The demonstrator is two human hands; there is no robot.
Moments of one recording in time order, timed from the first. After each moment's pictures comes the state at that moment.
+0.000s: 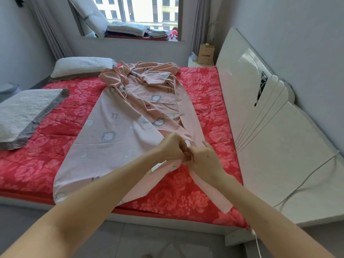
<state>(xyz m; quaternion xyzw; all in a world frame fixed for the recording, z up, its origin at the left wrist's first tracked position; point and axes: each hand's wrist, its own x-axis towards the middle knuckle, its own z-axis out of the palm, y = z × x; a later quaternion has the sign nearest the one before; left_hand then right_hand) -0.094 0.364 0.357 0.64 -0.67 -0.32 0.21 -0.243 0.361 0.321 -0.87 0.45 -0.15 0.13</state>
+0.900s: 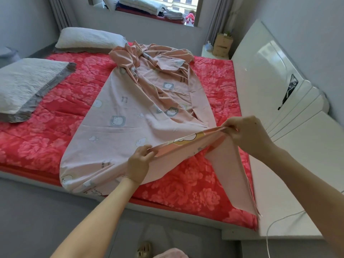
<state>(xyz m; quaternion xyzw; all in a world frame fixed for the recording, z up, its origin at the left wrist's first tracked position) 0.085 0.422 0.196 0.66 -0.66 0.07 0.34 -0.187 0.324 0.398 -0.88 0.42 -0.22 0.07</state>
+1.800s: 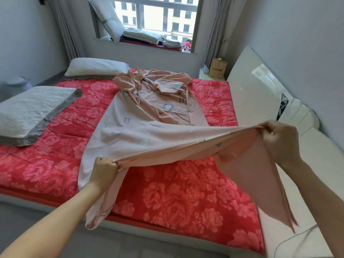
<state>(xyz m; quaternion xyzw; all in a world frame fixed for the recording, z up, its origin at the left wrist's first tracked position) 0.189 0.438 0.237 0.73 -0.66 0.16 0.08 -0.253 0.296 0.424 -0.76 0.53 -0.37 -0.02</state>
